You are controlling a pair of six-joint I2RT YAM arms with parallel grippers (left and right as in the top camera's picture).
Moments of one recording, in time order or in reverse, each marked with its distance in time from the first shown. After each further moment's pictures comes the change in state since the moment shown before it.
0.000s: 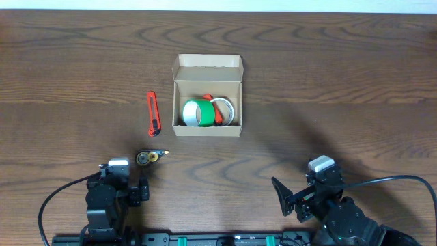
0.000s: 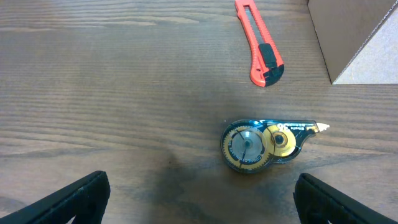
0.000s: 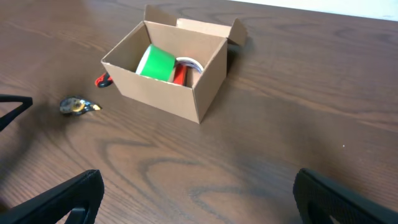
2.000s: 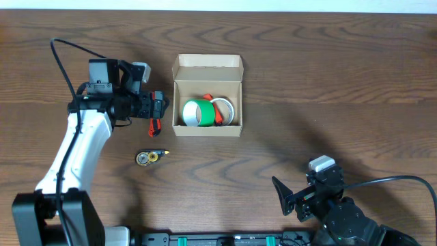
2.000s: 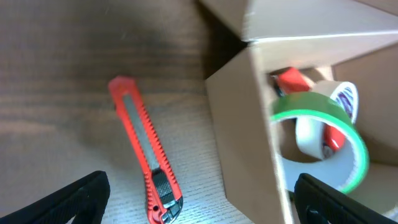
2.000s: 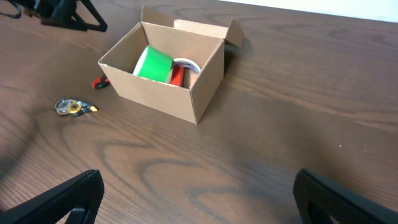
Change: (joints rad) left arm 0.024 1.547 0.890 0.188 0.457 -0.010; right arm 0.000 0.000 -0.001 0.000 0.010 0.000
